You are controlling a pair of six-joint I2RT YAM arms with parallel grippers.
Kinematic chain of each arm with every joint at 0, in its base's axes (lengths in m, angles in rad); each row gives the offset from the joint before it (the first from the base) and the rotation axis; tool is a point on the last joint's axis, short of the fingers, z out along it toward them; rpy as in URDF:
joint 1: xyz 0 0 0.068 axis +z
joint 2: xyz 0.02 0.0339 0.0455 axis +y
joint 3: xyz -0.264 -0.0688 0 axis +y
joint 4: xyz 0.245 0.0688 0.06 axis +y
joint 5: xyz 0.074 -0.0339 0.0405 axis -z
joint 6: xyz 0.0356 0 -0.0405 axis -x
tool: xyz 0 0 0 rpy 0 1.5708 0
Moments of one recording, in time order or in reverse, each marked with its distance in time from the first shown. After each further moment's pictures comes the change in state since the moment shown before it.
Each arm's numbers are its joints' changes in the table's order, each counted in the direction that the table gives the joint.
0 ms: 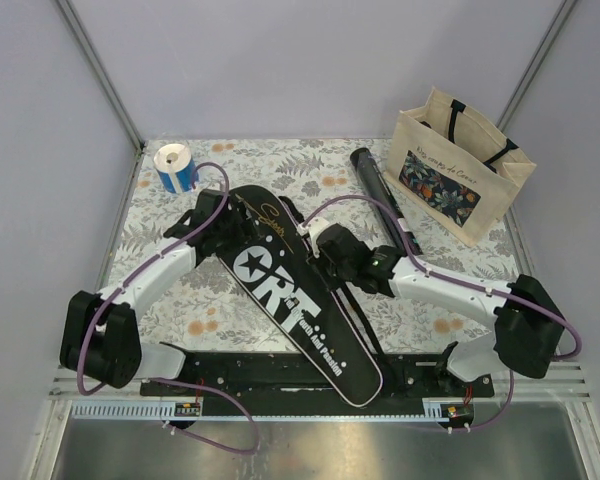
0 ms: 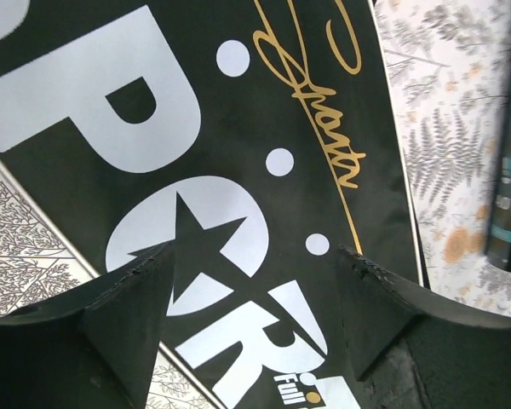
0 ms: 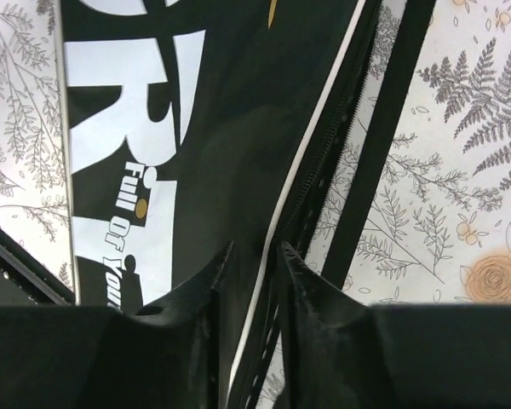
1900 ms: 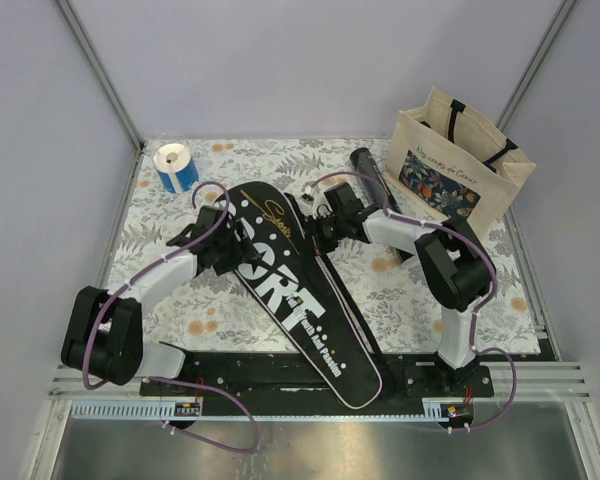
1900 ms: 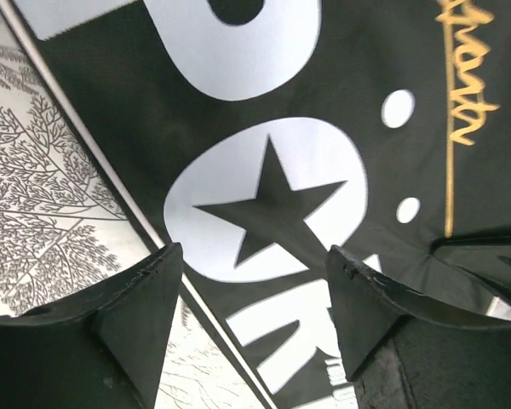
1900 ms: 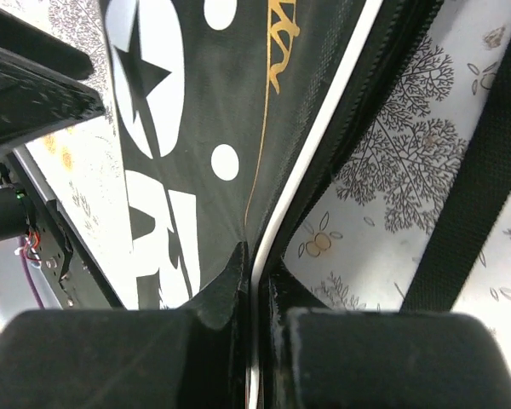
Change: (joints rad) left arm 0.024 0.074 0.162 -0.056 0.043 0.019; right arm -0.349 0.565 -0.278 -0.177 -0.690 -0.180
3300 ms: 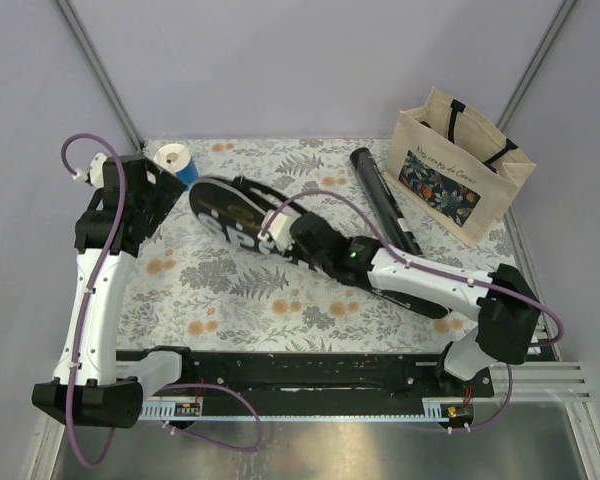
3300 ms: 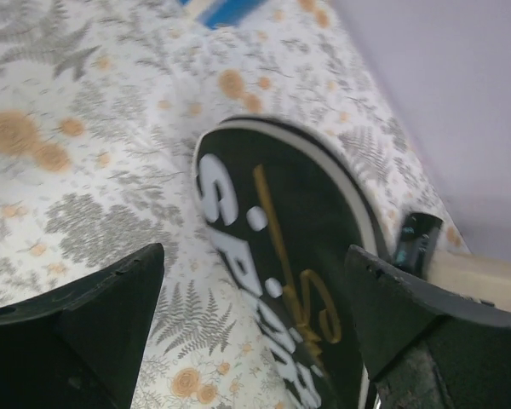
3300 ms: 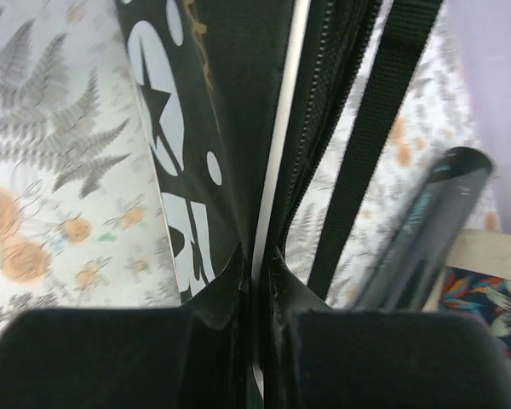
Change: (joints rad) left arm 0.243 -0.264 -0.678 0.592 -0.304 0.160; right arm 0.393 -0.435 0.016 0.138 0.935 0.730
